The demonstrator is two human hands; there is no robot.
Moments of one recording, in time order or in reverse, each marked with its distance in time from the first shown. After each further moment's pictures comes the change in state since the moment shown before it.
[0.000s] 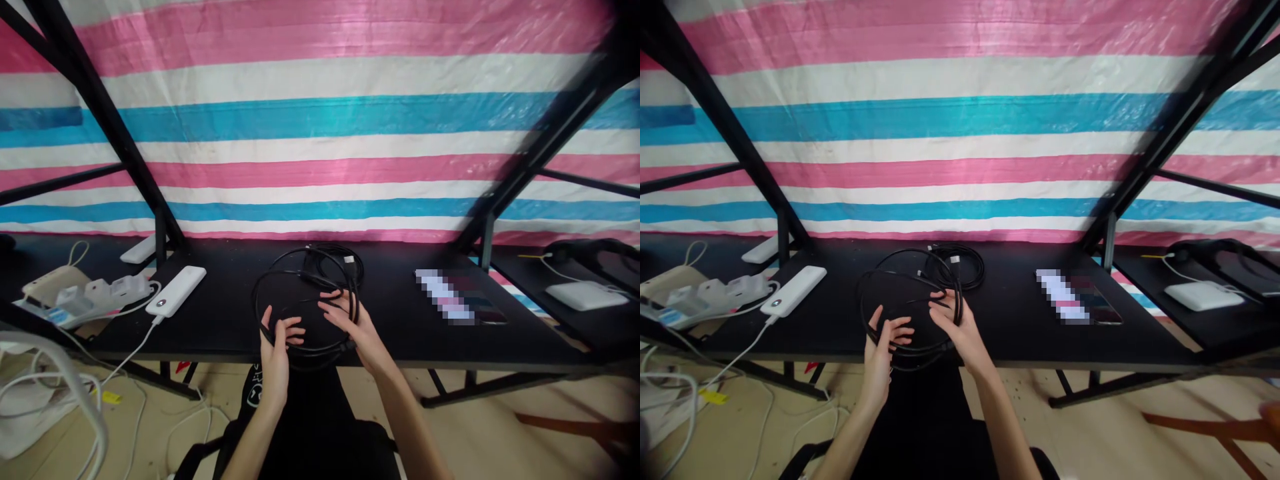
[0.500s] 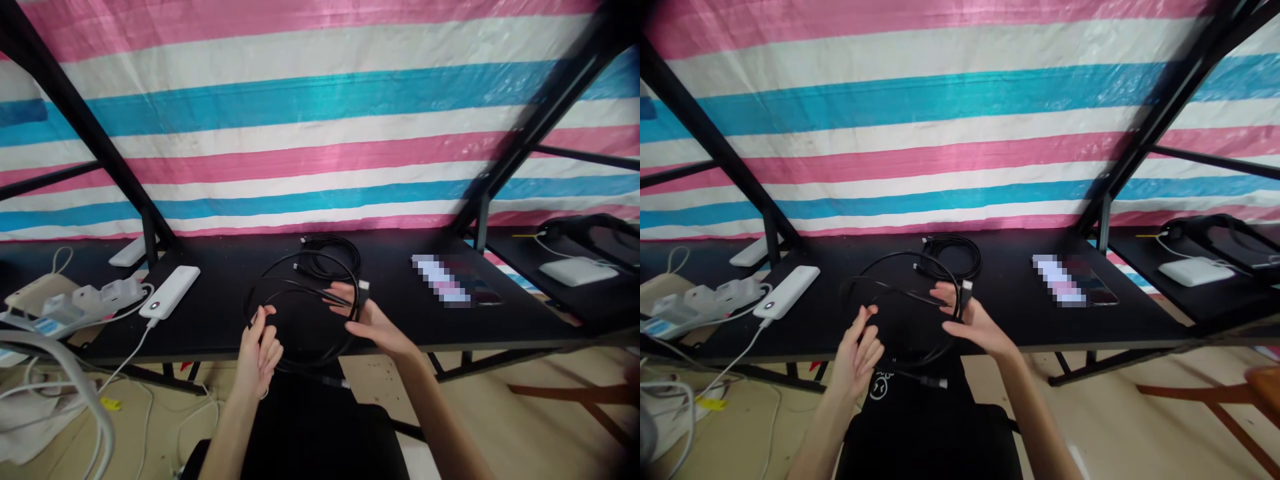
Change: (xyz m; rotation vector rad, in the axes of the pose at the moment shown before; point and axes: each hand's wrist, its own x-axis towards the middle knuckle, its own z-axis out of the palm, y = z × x) left_hand 0.005 0.039 -0.014 -0.204 -0.189 -0.304; right_hand 0.004 -0.005 -0.047 -0.181 -0.352 -0.117
